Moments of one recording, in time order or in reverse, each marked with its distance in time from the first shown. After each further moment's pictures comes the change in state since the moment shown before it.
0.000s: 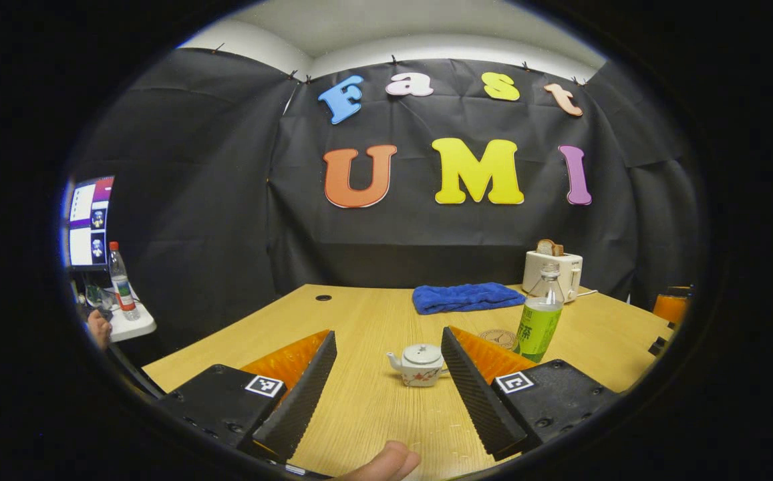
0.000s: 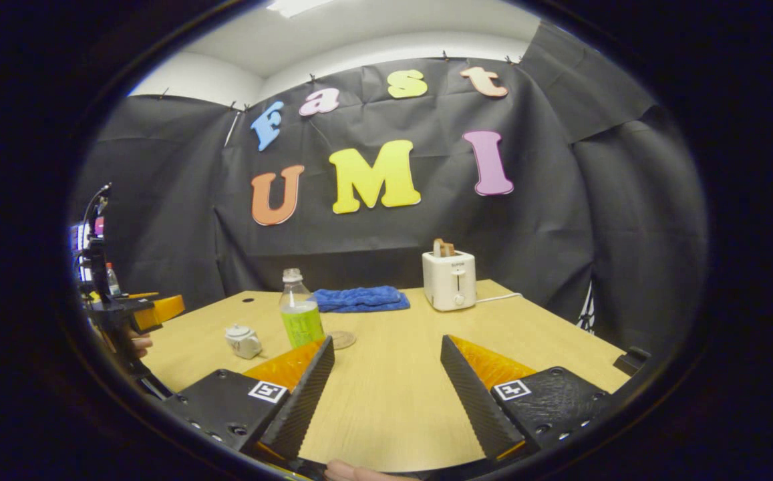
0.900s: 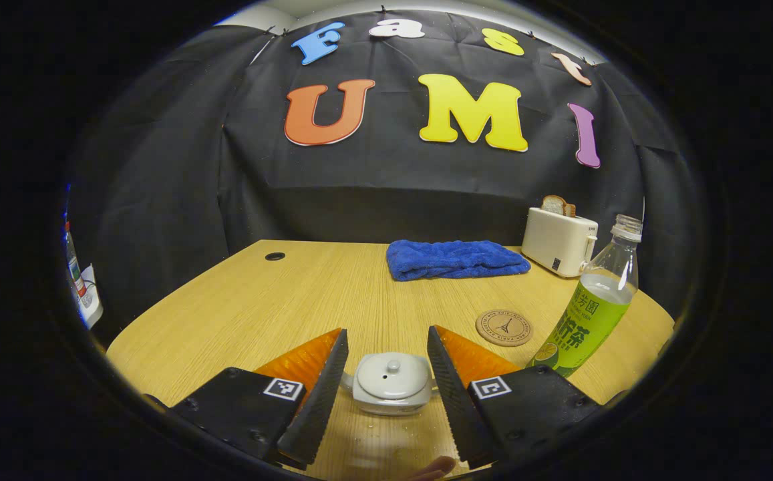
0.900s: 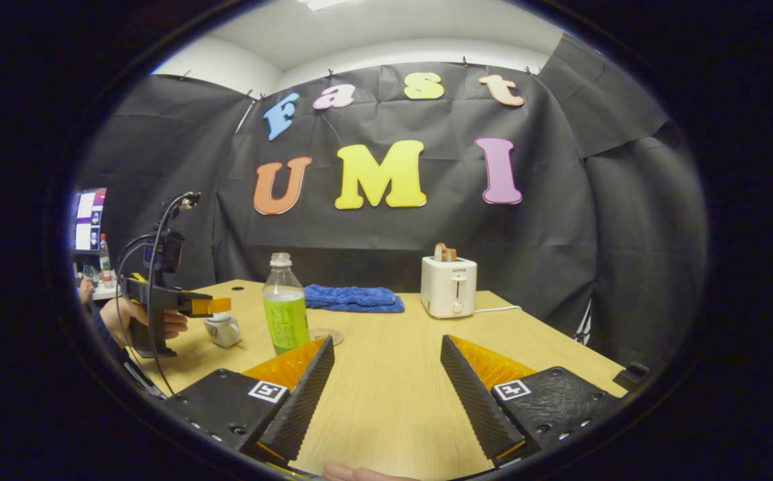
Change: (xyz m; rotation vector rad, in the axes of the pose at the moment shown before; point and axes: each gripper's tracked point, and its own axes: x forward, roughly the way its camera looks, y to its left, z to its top) left arm 0.120 -0.034 -0.060 -0.002 0.211 -0.075; right arm 0.030 -0.007 -0.017 -0.105 -0.021 -0.011
